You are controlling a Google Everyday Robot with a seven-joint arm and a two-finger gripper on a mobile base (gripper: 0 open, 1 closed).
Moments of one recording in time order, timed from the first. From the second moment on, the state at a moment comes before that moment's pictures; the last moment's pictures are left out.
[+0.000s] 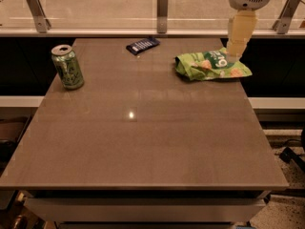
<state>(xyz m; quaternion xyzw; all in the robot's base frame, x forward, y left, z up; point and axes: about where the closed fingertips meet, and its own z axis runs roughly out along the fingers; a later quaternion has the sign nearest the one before) 0.612 -0.192 0.996 -0.66 0.72 -0.13 0.16</state>
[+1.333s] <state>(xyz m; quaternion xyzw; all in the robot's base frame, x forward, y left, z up) 0.650 -0.185 0.930 -0.66 0.74 -0.09 0.13</state>
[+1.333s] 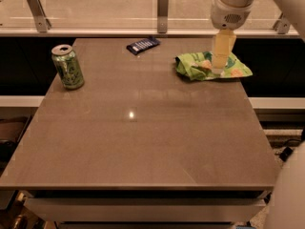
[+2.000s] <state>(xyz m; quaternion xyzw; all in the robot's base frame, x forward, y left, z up) 0.677 -0.179 0.892 -0.67 0.73 -0.07 0.11</state>
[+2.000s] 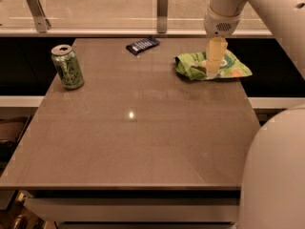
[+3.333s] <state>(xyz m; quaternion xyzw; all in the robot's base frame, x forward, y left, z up) 0.689 -0.180 0.826 -0.67 0.73 -0.02 0.09</state>
